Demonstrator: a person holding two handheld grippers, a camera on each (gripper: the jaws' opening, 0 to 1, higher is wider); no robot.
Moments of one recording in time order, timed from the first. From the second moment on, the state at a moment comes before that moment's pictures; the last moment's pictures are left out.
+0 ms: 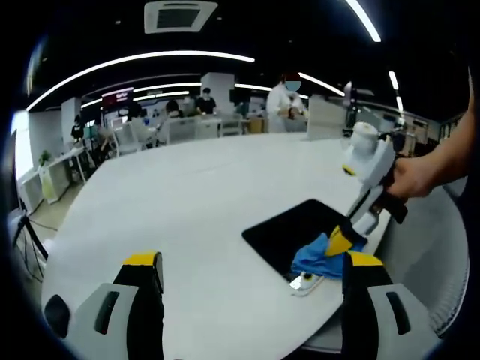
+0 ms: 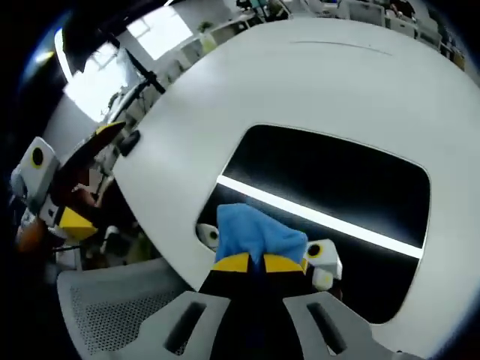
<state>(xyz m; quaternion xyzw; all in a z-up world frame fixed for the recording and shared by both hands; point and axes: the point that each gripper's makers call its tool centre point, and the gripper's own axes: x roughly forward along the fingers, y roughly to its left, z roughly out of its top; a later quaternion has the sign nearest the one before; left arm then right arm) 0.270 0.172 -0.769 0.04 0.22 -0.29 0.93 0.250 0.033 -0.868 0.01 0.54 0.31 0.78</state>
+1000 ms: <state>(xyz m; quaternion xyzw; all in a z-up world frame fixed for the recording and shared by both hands) 0.274 0.166 -0.768 0.04 0.21 -0.30 0.93 0.248 0.013 -0.868 0.02 0.55 0.30 0.77</state>
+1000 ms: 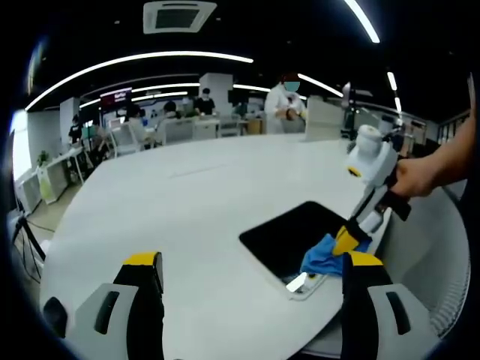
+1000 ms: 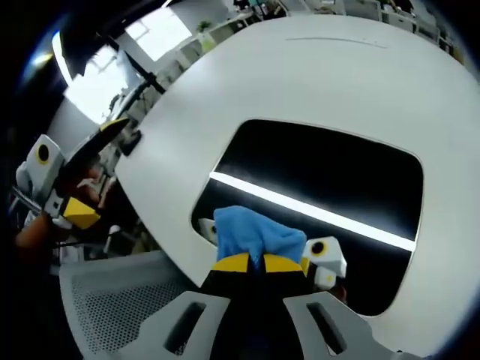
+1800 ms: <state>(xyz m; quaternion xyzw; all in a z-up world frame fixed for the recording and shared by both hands) 0.276 0.166 -0.770 0.05 0.22 -0.31 0.93 0.250 -0.008 -0.868 0.01 0.56 0.29 0.77</state>
